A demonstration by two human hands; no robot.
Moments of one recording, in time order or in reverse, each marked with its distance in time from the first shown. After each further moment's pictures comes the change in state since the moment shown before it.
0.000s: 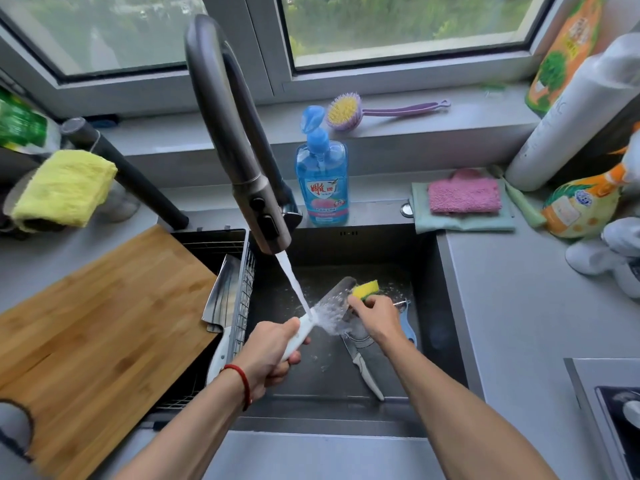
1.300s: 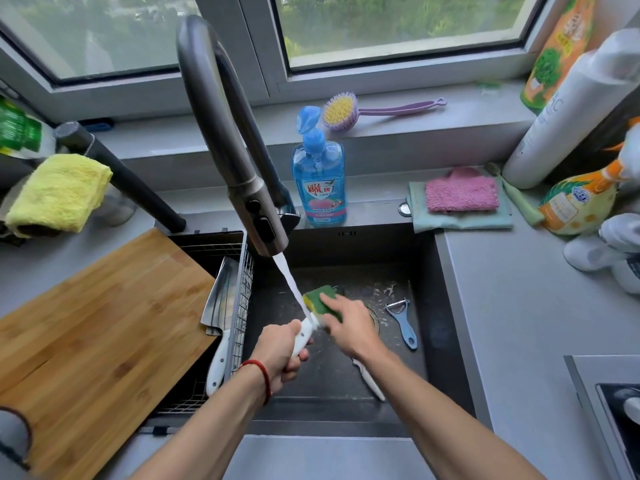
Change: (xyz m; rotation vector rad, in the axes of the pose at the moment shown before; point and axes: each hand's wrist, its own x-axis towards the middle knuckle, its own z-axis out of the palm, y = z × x) left_hand 0.015 -0.001 0.020 -0.100 0.056 -0.080; right_hand -0.037 -0.023 0.027 -0.202 -0.180 -0.347
